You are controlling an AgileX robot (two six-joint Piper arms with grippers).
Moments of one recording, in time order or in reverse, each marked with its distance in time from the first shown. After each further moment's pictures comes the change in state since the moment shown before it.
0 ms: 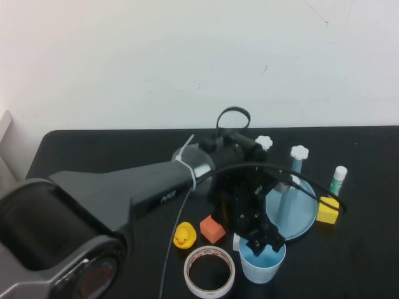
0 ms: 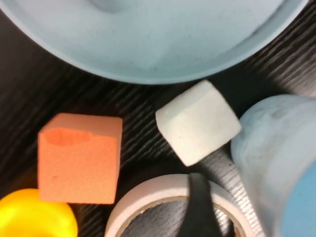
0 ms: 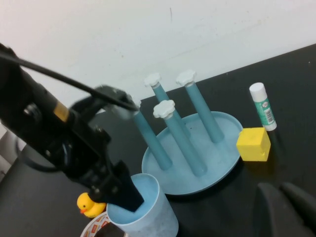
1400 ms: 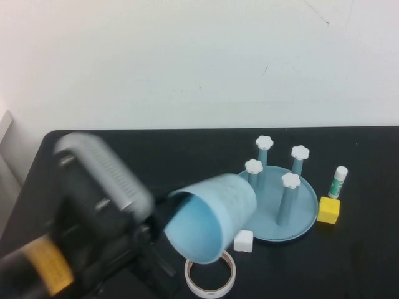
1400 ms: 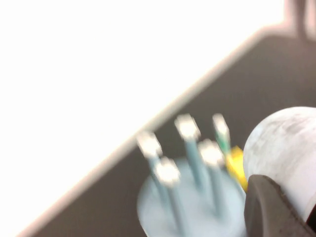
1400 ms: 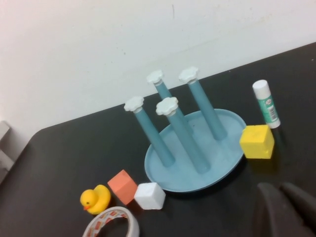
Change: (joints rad) right arm 0.000 0.000 0.000 0.004 0.008 -0.004; left arm -0.036 -1.233 1.151 0.058 -1.039 0.124
